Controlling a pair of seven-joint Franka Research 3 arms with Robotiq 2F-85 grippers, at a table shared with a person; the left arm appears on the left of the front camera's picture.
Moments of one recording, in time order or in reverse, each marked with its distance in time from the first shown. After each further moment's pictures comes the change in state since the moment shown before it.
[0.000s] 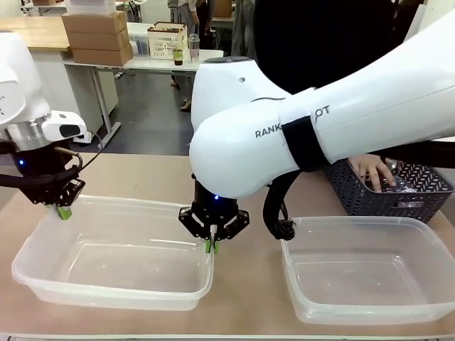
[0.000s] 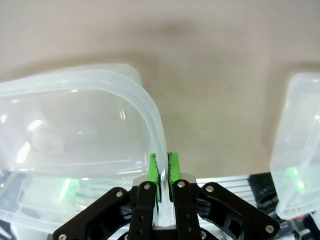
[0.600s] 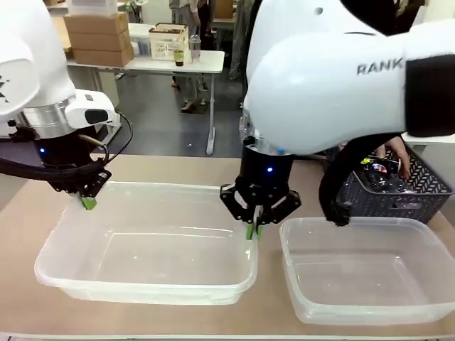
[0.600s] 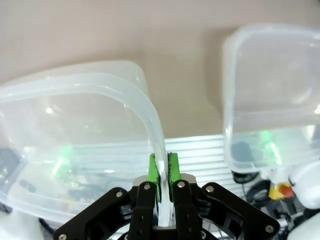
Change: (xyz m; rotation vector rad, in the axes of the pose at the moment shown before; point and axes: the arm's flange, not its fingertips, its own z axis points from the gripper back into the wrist) left arm -0.031 -0.084 0.052 0.021 -0.099 -0.111; right arm -0.033 -0.075 0.078 0.007 0.019 -0.037
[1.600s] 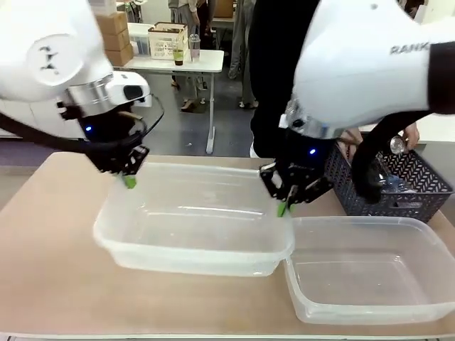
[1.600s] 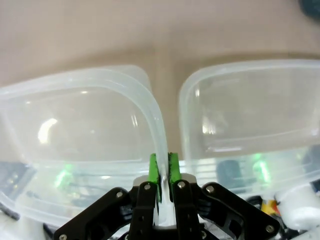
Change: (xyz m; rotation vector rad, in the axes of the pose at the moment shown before) left arm 0.072 -0.032 0.002 -0.100 -0.019 0.005; right arm 0.057 -0.066 0.009 0.064 -0.044 -0.024
